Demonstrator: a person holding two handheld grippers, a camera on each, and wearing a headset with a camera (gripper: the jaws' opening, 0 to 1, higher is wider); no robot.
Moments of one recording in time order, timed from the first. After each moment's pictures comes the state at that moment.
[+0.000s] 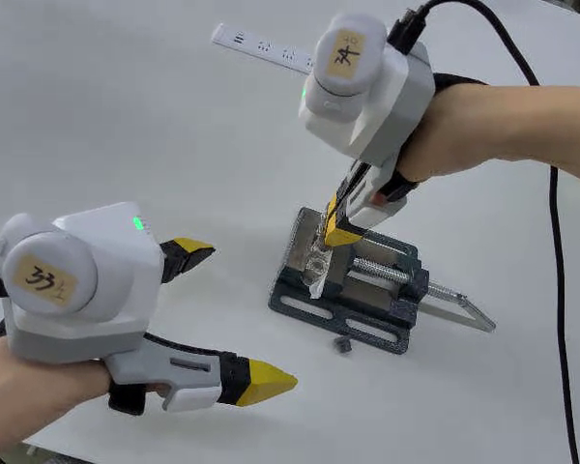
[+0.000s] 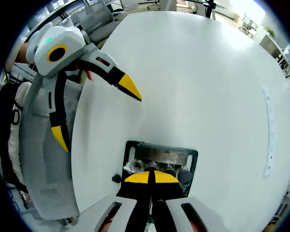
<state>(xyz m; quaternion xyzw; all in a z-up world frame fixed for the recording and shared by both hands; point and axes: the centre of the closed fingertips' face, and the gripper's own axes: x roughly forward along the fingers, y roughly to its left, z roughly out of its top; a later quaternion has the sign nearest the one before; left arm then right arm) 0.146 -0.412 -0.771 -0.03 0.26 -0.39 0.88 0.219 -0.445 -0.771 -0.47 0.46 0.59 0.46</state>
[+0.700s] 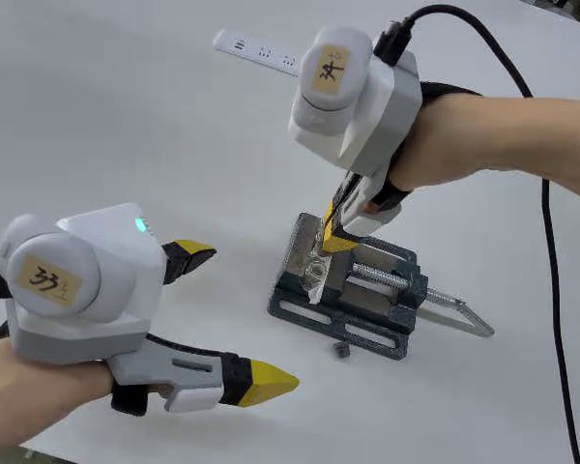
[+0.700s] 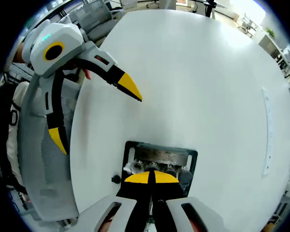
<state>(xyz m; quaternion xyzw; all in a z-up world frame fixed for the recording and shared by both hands) 0.148 -0.413 -0.767 -0.03 0.26 -0.39 0.89 0.223 -0.444 -0.772 -0.47 0.46 0.59 0.47</state>
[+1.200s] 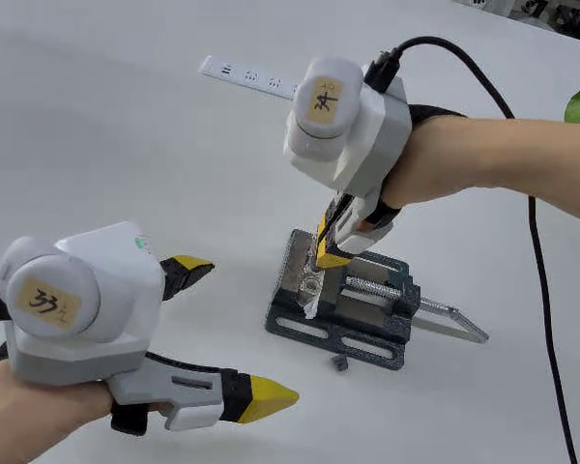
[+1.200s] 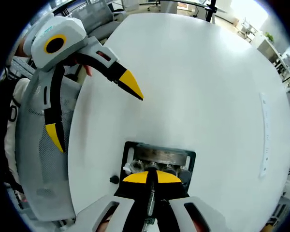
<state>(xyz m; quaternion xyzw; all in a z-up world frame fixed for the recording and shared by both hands) 0.150 -0.412 -0.758 -0.01 0.25 -0.39 0.88 0.221 -0.446 -0.770 -0.47 0.44 0.59 0.48</state>
